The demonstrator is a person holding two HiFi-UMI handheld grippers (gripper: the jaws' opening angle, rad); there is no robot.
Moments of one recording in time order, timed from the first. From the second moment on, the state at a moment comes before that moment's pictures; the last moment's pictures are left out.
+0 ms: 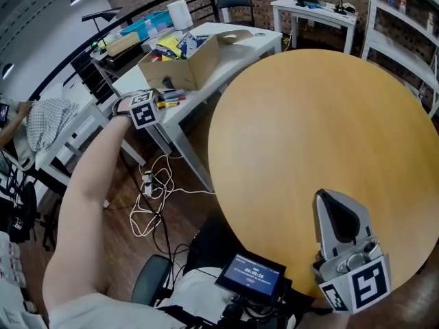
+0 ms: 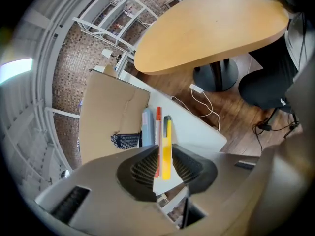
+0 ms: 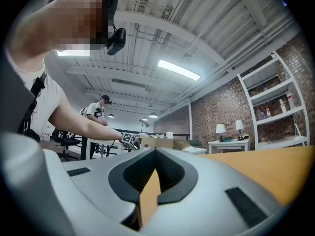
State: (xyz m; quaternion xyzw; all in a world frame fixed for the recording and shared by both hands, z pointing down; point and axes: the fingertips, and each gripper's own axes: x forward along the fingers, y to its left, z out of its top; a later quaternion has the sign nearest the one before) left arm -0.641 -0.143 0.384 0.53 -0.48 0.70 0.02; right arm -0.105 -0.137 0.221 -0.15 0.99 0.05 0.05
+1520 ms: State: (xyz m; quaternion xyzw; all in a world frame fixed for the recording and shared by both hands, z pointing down) left arm -0.123 -0.195 0.264 0.90 -0.42 0.09 -0.03; right arm -0.005 -0.190 0.256 -0.27 0.96 0.00 0.02
